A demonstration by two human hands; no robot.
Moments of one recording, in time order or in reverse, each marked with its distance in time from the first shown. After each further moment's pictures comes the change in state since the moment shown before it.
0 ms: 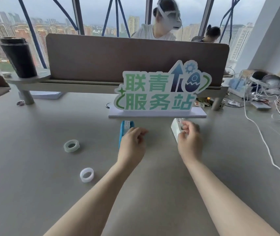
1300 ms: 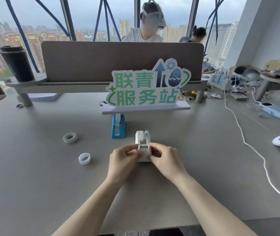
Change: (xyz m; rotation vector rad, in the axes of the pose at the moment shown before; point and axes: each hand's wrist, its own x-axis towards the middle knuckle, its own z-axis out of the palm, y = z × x) left_hand -0.098 0.008 -0.007 -0.275 -0.114 -0.298; right_hand -0.106 -0.011 -0.056 0.023 -0.497 -0.084
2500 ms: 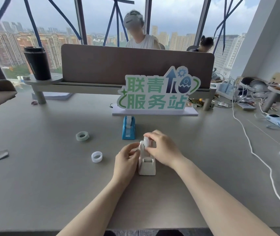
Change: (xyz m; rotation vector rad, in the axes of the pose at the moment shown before) left_hand 0.003 -0.022 -0.019 -0.060 0.065 0.115; right_hand 0.036 -0.054 0.006 -0.288 -0.184 -0.218
